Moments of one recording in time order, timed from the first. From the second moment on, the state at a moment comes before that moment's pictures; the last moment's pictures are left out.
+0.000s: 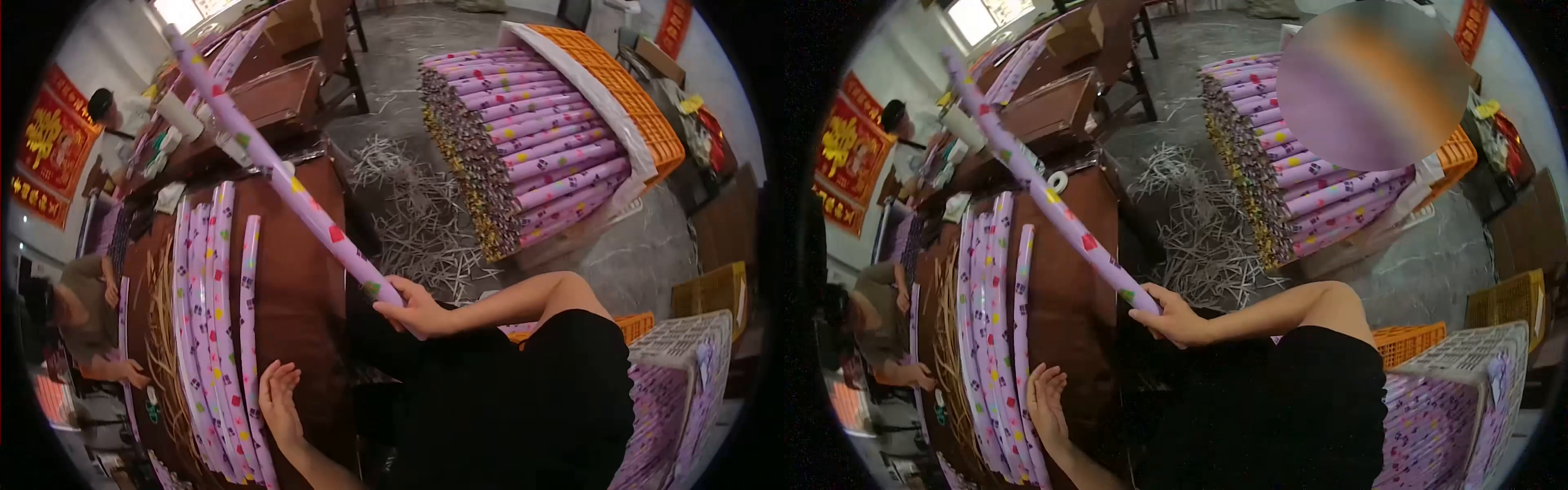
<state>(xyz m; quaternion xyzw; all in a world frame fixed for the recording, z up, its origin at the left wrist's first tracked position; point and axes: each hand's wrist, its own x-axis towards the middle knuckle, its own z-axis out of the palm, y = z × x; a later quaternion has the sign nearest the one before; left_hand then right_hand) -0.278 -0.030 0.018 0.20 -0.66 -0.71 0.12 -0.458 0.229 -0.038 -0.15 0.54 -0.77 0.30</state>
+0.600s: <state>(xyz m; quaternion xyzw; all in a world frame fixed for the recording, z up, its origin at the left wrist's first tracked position) -0.277 -0.006 0.014 0.33 -0.77 -0.52 0.18 -0.674 0.155 -0.020 0.15 0.26 -0.95 -0.11</state>
